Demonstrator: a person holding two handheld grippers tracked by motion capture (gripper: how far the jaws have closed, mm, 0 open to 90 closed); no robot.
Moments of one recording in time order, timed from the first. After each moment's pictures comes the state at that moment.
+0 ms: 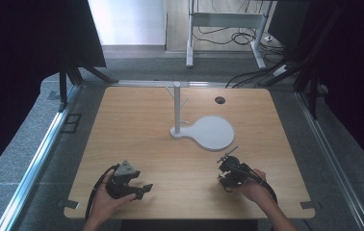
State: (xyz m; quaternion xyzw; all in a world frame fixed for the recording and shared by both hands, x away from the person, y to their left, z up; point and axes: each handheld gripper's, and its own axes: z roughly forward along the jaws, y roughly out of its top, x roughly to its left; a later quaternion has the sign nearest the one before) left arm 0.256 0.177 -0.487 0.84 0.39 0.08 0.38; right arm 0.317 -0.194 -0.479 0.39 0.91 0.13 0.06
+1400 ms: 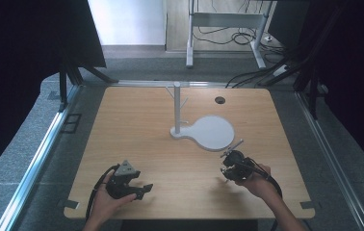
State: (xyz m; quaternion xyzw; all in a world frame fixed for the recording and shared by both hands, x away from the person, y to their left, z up) left arm 0.254 0.175 -0.486 0.83 0.39 0.08 0.38; right arm 0.321 -0.201 -0.449 0.37 0.91 0.16 0.08
